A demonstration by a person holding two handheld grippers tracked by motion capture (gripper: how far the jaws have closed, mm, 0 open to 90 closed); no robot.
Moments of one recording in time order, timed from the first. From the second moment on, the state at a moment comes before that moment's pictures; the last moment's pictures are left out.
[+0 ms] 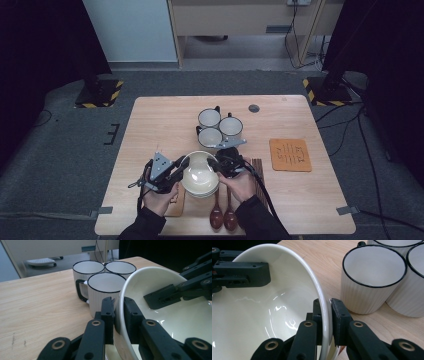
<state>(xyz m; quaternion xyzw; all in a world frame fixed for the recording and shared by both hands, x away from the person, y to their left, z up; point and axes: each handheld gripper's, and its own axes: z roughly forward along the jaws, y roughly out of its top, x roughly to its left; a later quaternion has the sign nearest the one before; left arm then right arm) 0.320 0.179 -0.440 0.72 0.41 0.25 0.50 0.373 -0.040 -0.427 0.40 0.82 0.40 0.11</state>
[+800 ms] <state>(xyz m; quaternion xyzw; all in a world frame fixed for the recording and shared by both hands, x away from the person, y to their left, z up) 0.320 0.202 -0.422 0.66 0.43 0.26 0.56 0.376 -0.039 -0.431 0.41 0.81 0.40 0.10</state>
